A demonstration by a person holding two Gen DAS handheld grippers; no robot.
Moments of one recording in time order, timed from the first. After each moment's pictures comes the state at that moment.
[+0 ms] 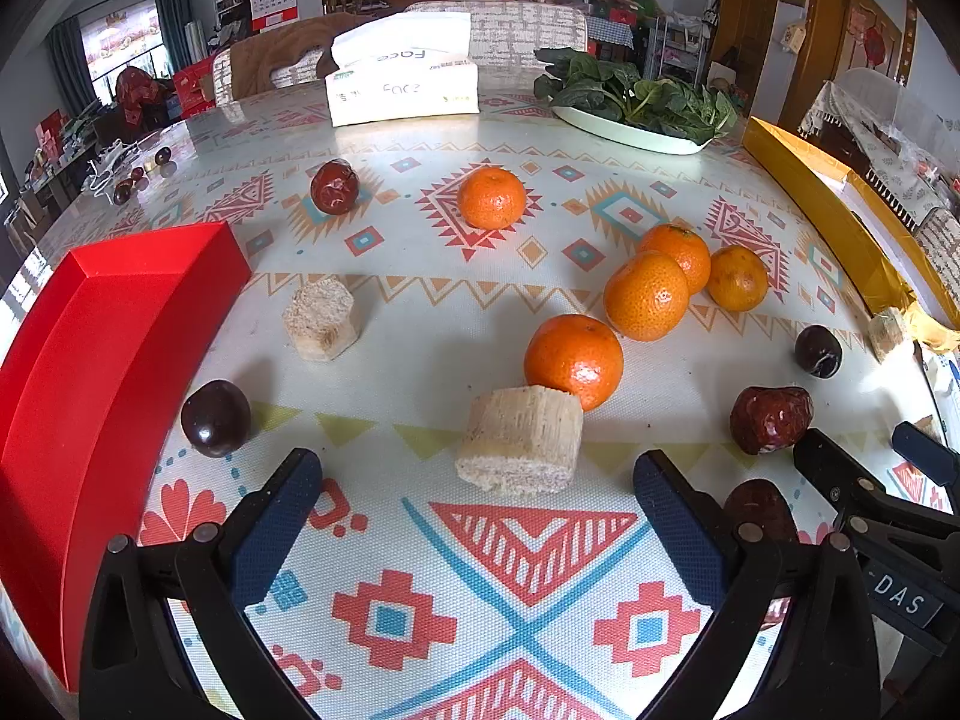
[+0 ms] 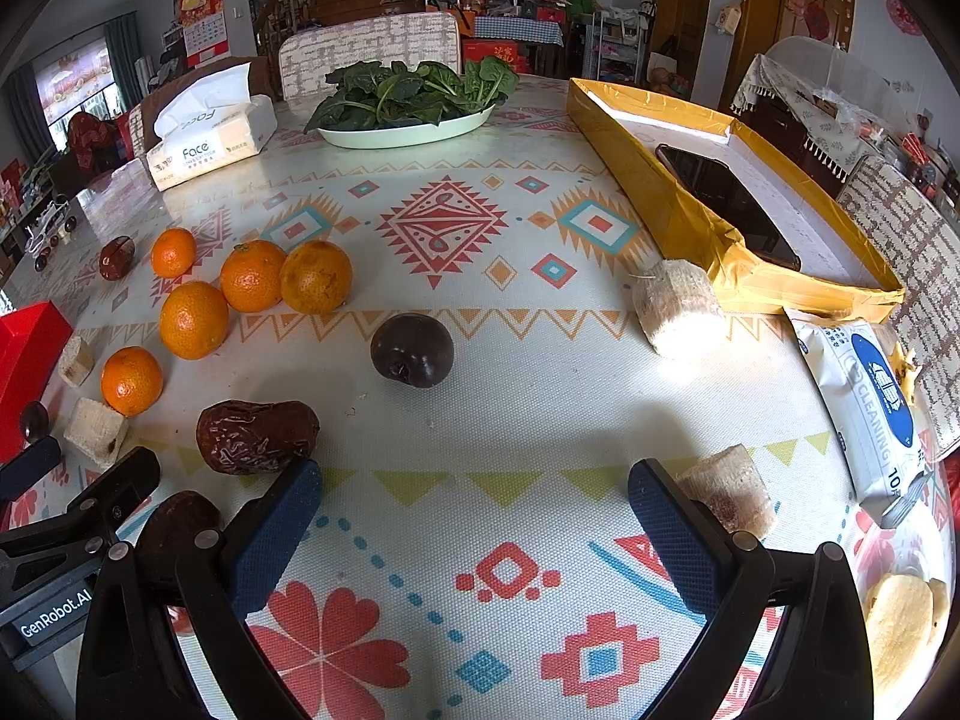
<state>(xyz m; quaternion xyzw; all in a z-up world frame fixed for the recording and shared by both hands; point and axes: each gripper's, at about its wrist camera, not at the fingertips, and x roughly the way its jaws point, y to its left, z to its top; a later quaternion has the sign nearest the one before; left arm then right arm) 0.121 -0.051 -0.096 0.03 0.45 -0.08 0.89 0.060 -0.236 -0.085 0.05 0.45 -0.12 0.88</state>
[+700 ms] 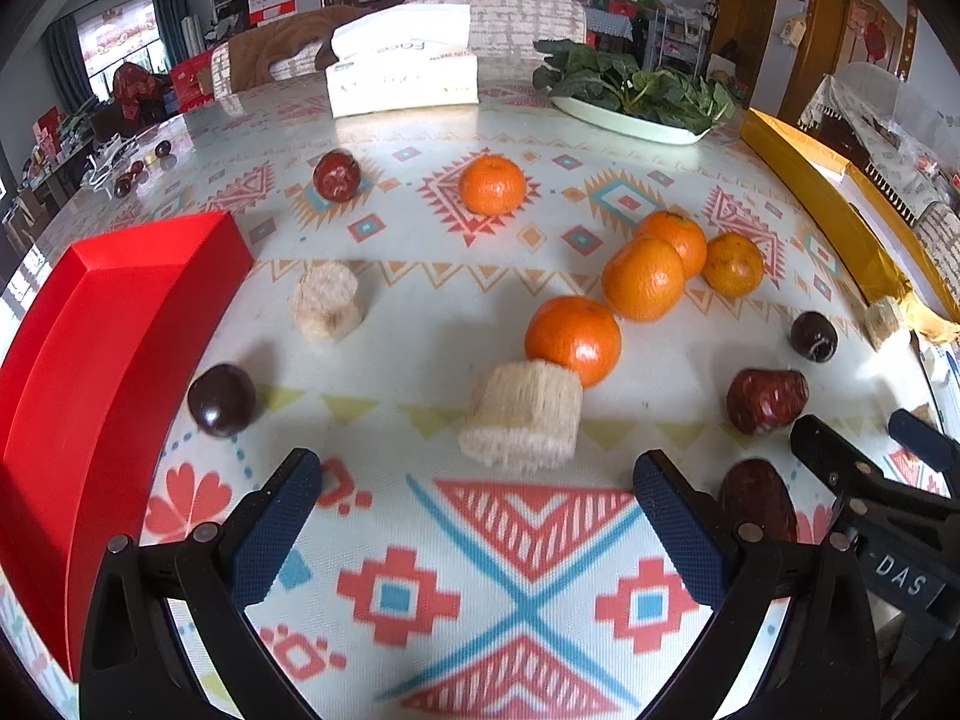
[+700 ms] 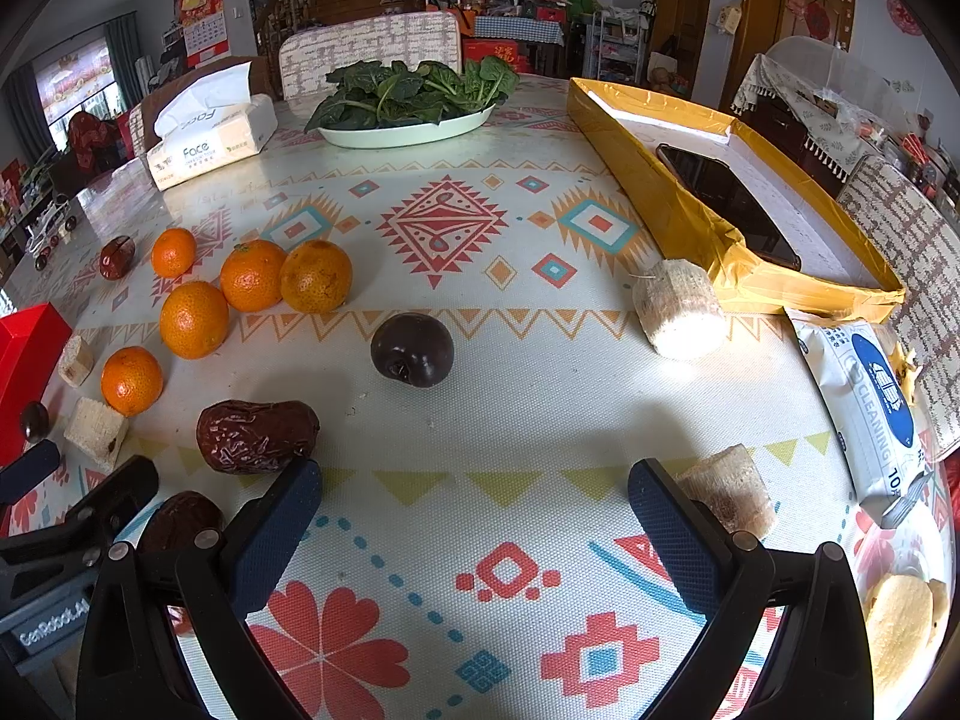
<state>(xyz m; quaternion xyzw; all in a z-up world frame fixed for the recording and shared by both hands) 0.114 -0.049 -0.094 0.04 0.47 -0.08 0.88 0.060 -0.236 -0.084 0.05 0.46 -0.12 0.88</state>
